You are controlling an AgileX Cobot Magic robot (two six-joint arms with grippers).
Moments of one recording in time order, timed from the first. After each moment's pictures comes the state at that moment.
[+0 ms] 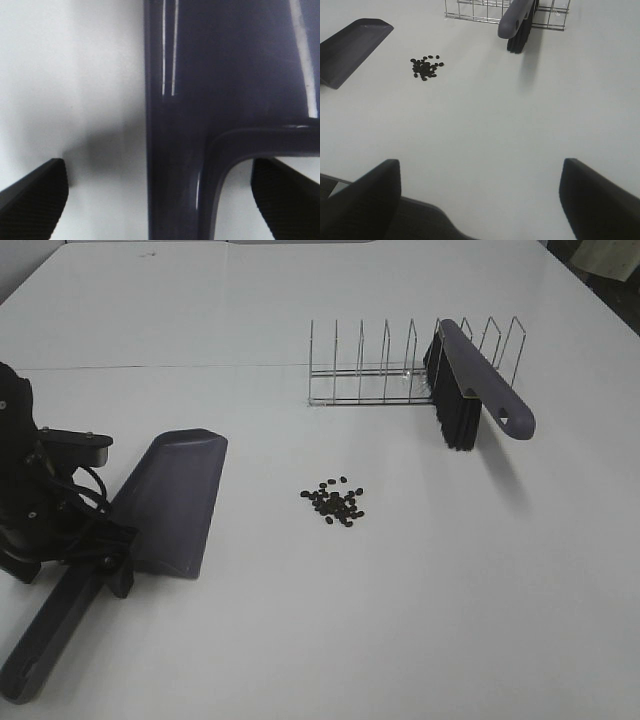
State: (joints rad) left arm -0.31 1.93 -0.93 -0.02 0.63 -0.13; right arm 0.14 0.00 -0.46 0.09 1.11 -0.09
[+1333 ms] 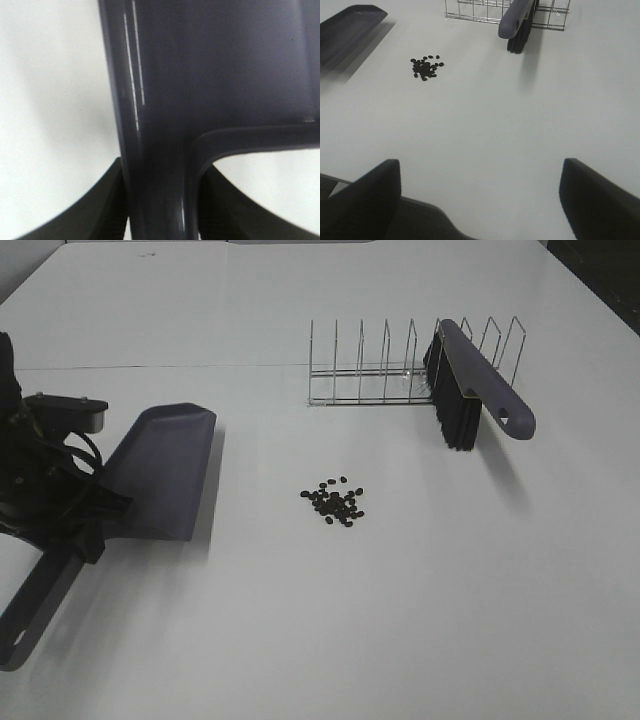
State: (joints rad) left arm -0.31 1.82 -0.96 -0.06 0.71 -0.07; right arm 0.14 0.00 -0.46 0.09 1.11 -0.09
